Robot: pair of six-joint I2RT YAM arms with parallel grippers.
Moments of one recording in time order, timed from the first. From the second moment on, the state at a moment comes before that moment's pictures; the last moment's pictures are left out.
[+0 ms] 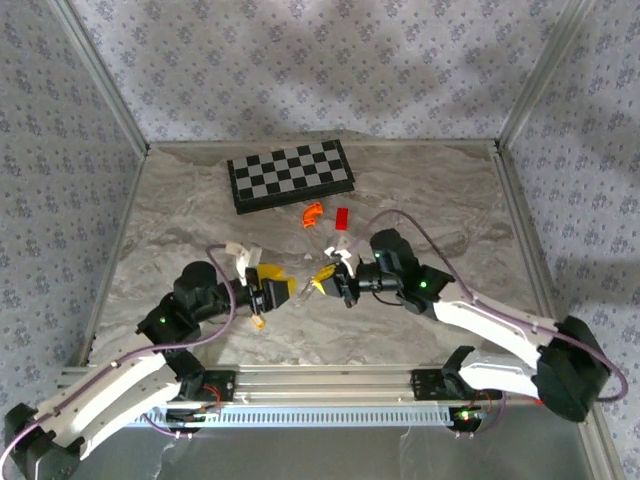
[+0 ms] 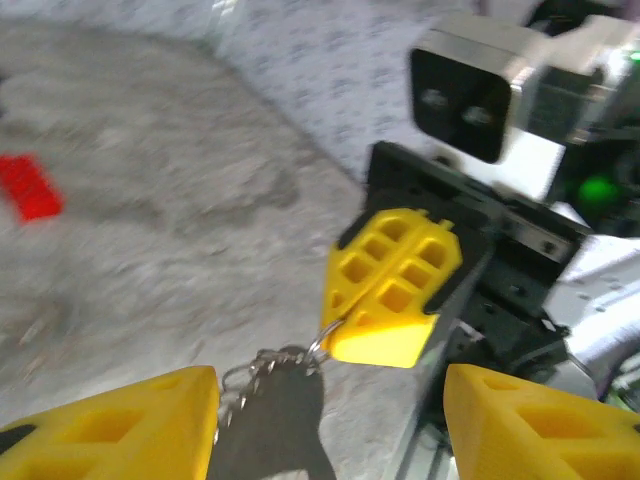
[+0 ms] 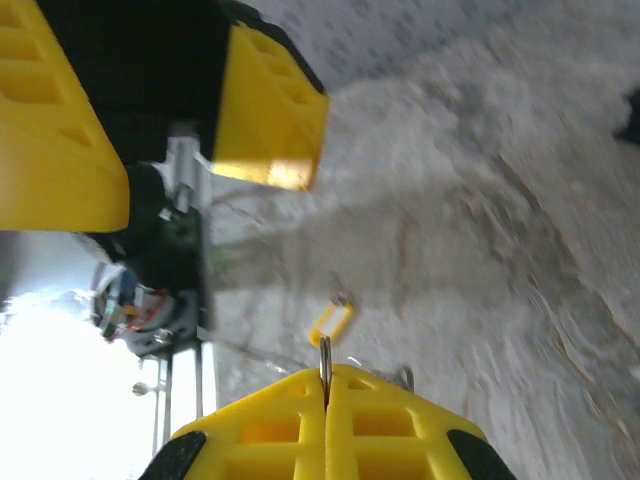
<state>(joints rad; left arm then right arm) -0.80 0.60 0.48 -0.02 0.38 -0.48 0.78 1.05 0.64 0.09 -0.64 0.04</state>
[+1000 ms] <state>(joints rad) -1.05 0.72 0.68 0.07 0.40 -0.06 0.74 0.79 0.49 0.58 -0.86 0.14</state>
